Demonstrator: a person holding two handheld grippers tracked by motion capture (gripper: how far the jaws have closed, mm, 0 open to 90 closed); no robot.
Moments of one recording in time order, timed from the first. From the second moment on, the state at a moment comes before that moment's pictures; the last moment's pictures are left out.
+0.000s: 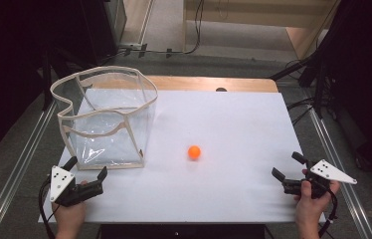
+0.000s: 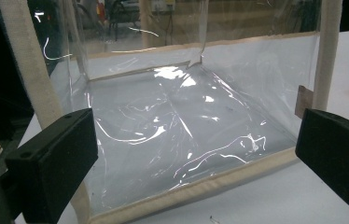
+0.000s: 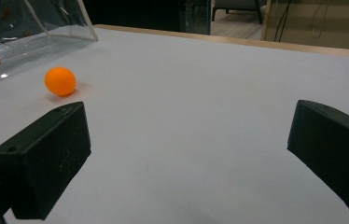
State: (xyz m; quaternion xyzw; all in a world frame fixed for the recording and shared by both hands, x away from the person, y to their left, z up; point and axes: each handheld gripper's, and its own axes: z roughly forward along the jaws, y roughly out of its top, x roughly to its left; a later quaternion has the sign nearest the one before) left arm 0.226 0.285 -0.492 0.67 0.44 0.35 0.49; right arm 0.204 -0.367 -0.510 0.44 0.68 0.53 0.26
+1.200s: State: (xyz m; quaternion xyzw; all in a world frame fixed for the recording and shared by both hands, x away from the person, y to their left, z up) left arm 0.226 0.284 -0.493 0.67 0.44 0.35 0.49; right arm 0.255 -0.292 -0.450 0.34 0.77 0.51 0.17
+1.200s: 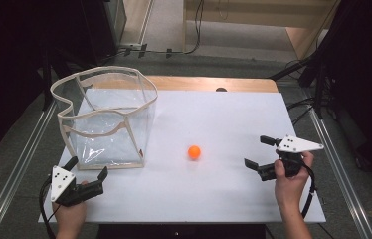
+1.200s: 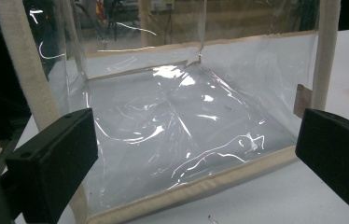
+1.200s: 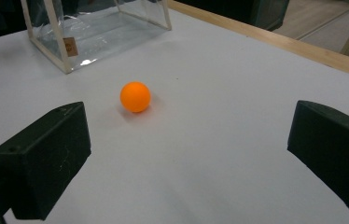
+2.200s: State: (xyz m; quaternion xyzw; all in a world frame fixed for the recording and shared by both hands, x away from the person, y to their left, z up) left arm 0.226 0.283 -0.493 0.67 0.44 0.35 0.48; right arm 0.301 -0.229 -0.425 0.29 0.83 0.46 0.14
